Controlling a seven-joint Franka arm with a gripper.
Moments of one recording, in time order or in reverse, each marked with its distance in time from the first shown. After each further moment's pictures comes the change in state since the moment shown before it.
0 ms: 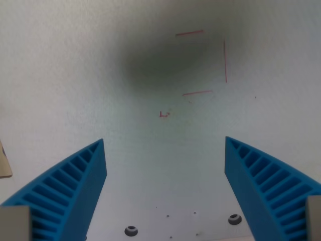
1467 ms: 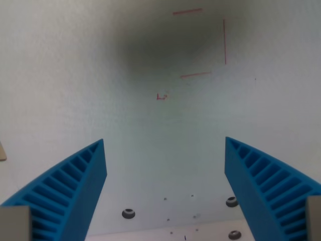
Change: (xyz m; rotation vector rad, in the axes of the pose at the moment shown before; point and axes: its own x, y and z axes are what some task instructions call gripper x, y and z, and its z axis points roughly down) arm -0.010 0.001 0.002 -0.006 -0.062 0.000
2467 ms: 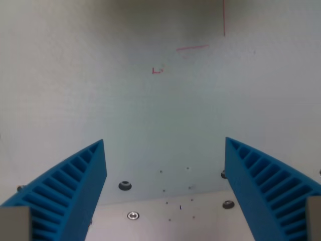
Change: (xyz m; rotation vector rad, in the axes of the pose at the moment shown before) arm 0.001 0.000 0.001 -0.014 -0.128 0.000
